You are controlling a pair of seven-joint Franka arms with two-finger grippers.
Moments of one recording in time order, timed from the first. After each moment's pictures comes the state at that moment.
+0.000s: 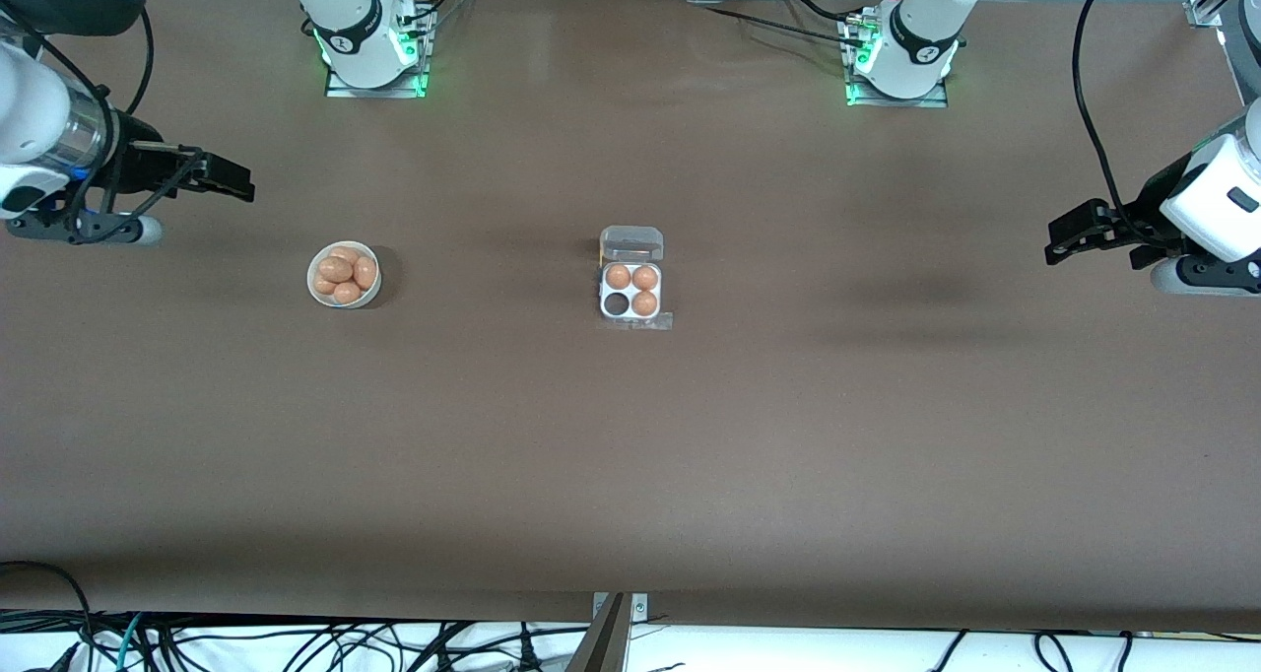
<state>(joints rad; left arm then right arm) -0.06 0.13 0.04 -1.51 -0.03 1.61 -0.01 -0.02 0.01 0.09 -1.74 0.03 1.54 0.10</state>
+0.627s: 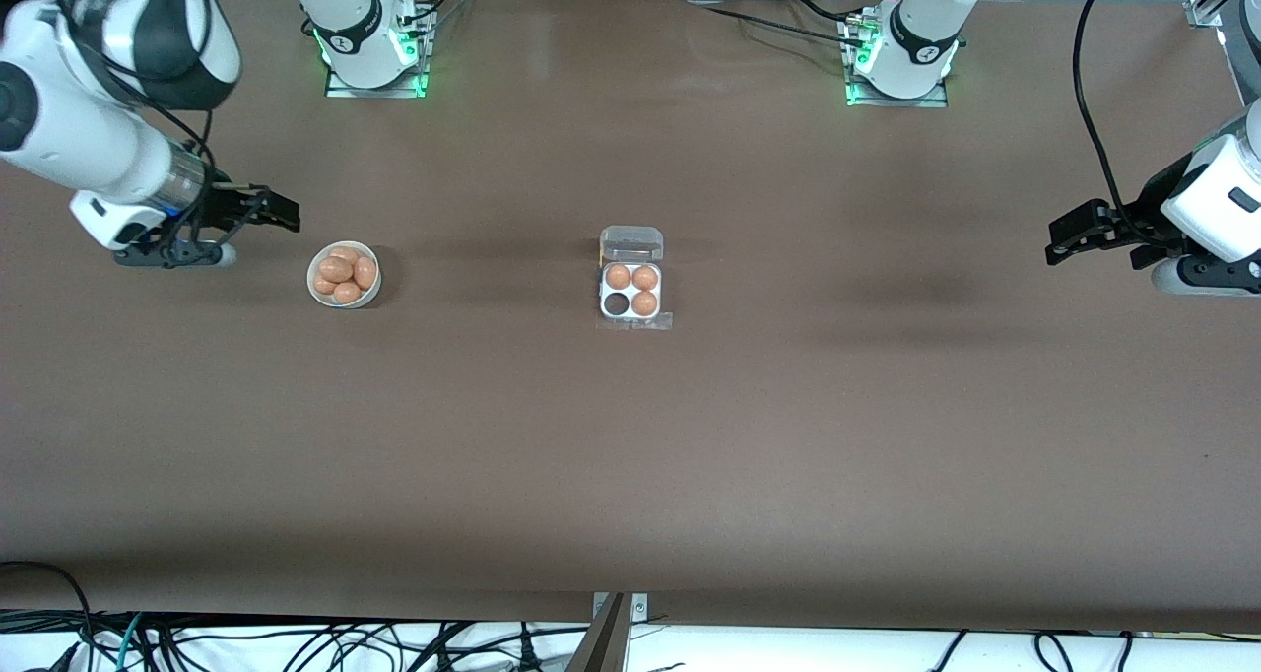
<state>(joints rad) -0.06 0.13 0.04 -1.51 -0.03 1.61 -0.01 -0.03 -0.03 0.06 -2.17 0.03 2.00 0.00</state>
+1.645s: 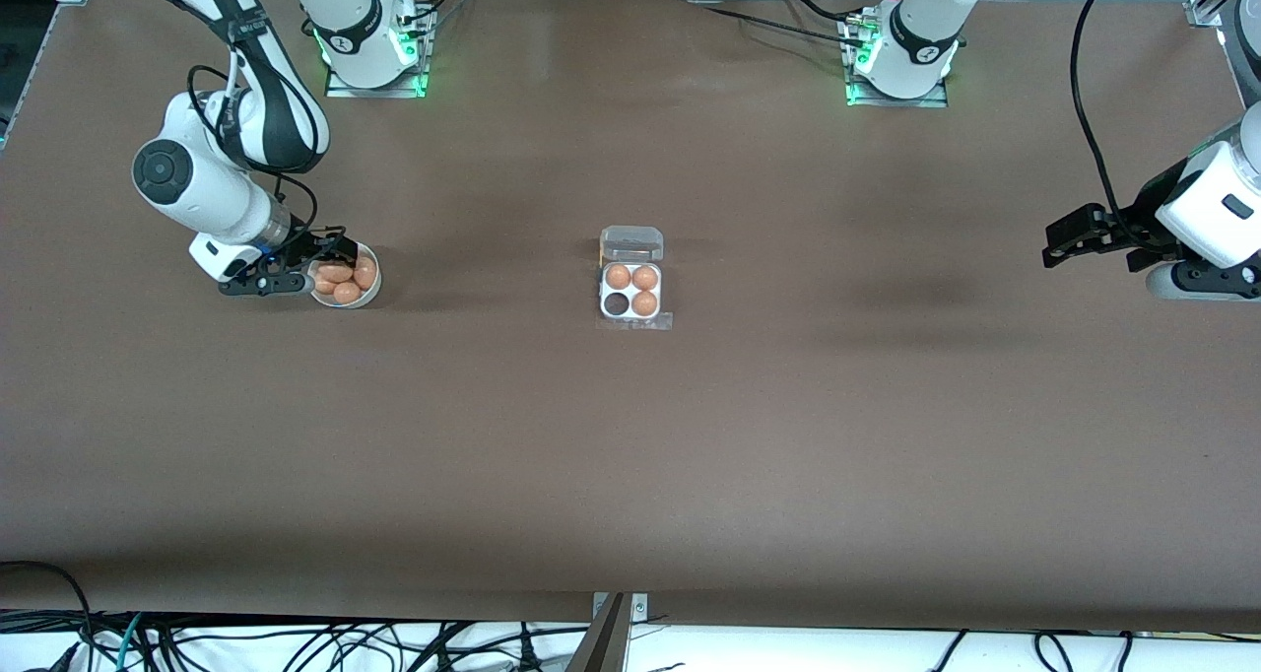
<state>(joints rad) -0.06 0.14 0.04 -1.51 -0.03 1.61 -0.01 -0.03 0.17 0.06 -2.40 0.03 2.48 -0.05</state>
